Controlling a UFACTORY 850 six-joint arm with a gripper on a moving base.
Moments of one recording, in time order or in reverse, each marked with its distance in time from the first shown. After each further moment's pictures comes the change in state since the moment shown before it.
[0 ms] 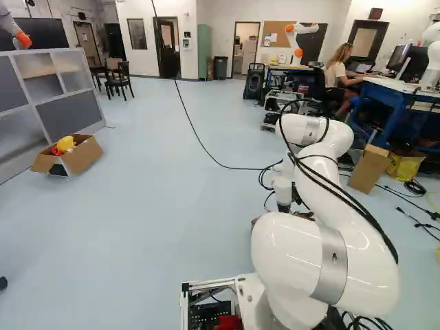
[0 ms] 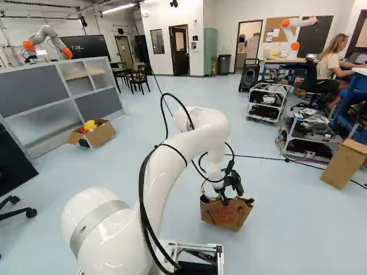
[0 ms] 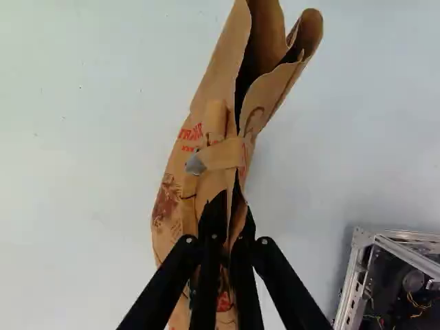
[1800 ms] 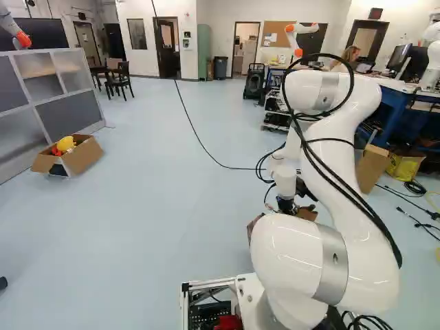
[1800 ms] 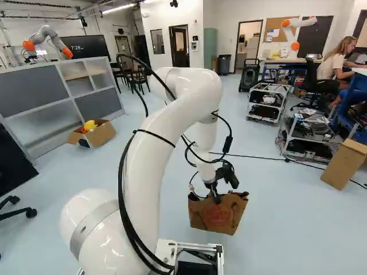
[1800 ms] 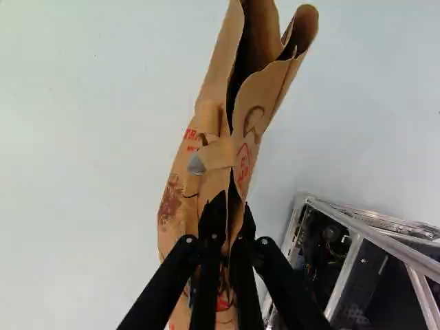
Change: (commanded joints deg) arm 2.6 24.0 27.3 -5.3 0.2 0.0
